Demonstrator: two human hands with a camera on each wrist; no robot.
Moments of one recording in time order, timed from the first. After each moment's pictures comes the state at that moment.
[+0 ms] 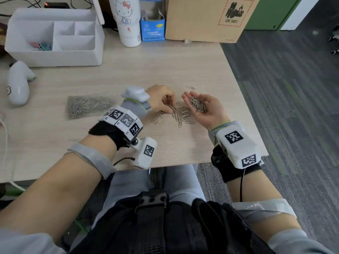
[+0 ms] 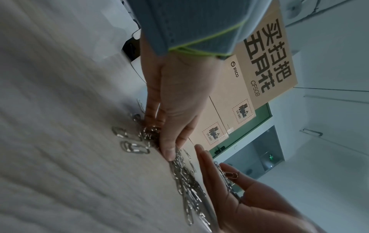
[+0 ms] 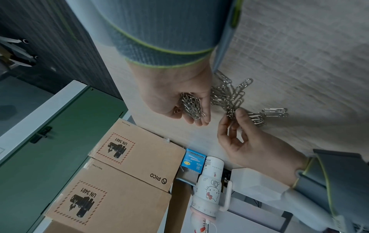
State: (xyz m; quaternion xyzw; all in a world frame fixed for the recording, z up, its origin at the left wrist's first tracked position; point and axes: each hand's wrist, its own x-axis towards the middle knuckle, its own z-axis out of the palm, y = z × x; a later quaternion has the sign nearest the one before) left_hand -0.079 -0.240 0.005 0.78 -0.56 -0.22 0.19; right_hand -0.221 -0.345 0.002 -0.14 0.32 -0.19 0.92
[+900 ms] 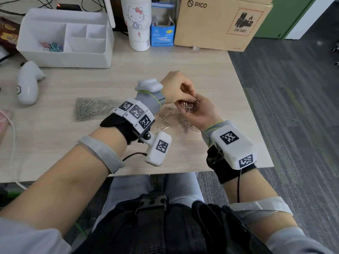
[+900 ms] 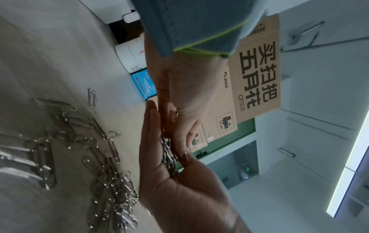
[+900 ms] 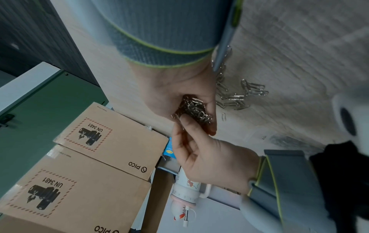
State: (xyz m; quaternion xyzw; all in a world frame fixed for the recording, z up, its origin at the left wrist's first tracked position) left_hand -0.076 -0.262 0.040 0.74 -0.54 -0.21 0.35; right_hand -0.180 -0.324 0.015 -0.15 0.31 -0.14 0.93
